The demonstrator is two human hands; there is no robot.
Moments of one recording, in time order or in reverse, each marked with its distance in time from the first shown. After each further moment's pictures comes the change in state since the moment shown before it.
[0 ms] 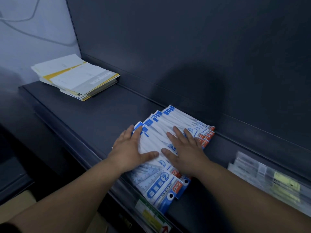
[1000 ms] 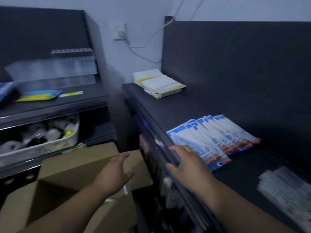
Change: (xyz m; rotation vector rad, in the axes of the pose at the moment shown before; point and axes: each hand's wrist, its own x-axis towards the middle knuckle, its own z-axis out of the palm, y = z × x) left_hand -0.255 -0.074 0.017 -0.146 0.341 -0.444; right_hand -0.123 -0.100 0.023 0.227 0.164 -0.540
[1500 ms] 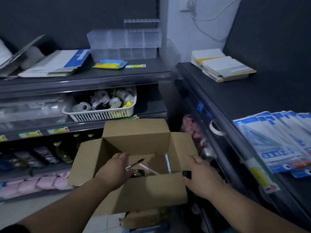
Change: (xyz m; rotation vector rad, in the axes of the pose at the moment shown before) left_hand -0.083 -0.157 -0.034 0.152 -0.035 -0.323; right_hand 0.003 -0.070 0.131 -0.198 -0.505 -0.014
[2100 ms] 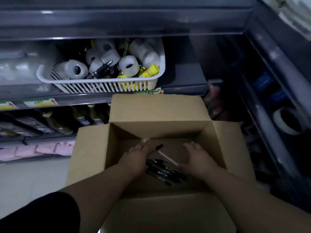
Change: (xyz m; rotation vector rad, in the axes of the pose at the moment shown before) left_hand 0.138 -0.084 0.080 0.137 -0.440 0.009; right_hand 0.182 -0.062 0.096 0.062 -0.357 0.113
